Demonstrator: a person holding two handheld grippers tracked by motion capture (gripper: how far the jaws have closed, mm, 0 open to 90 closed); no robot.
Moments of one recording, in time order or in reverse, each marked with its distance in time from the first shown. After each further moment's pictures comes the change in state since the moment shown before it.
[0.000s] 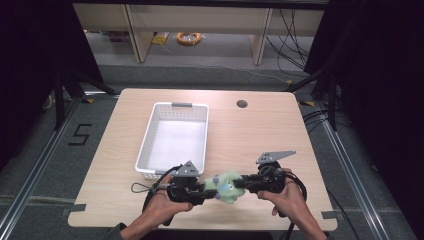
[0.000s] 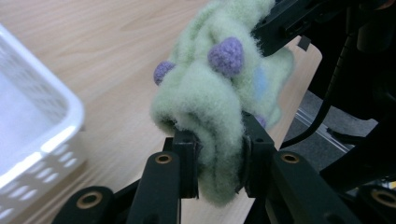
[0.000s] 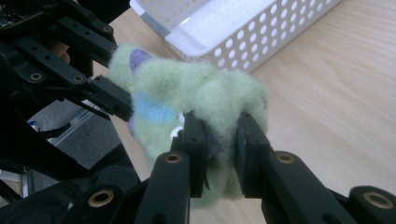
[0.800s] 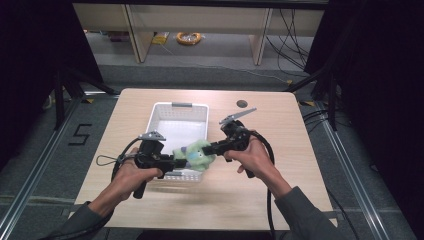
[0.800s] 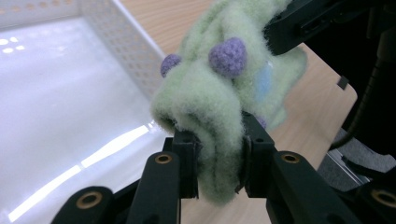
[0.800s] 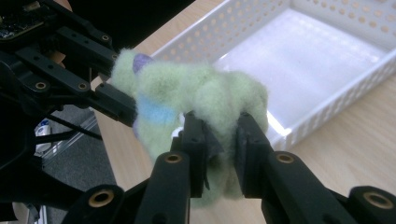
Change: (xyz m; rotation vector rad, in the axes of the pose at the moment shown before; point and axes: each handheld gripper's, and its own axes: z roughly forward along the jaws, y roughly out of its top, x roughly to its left) left arm 0.074 0.033 -0.066 -0.019 0.105 -0.154; right arm 0.005 0.116 0.052 0.051 0.039 -0.040
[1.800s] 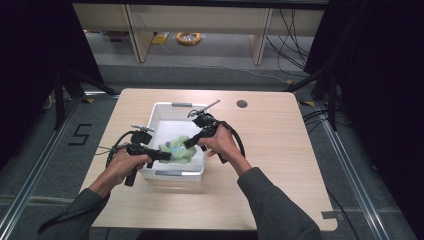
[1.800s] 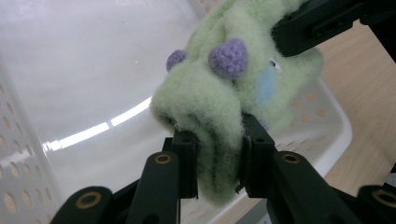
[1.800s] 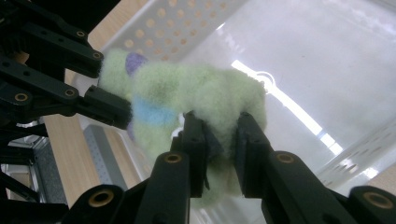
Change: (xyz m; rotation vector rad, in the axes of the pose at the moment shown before) left arm 0.081 -0.011 0.023 0.122 0.073 -0.164; right arm -0.033 0.042 0.096 0.172 -0.036 0.087
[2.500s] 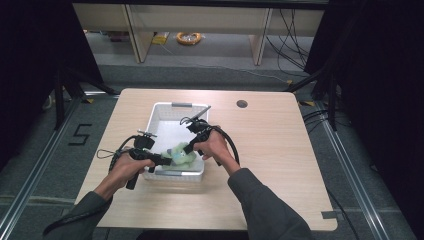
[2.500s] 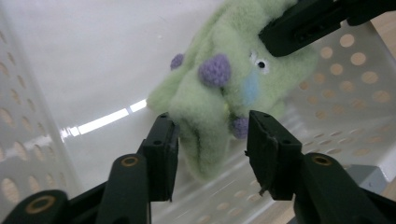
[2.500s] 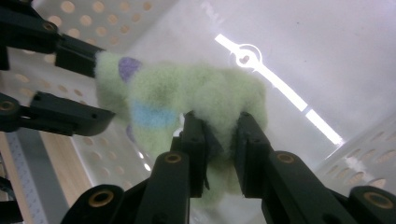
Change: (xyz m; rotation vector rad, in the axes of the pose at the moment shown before) left arm 0.007 -0.009 0.013 0.061 0.090 0.026; right arm -0.010 -0.002 0.037 0.102 -0.082 0.002
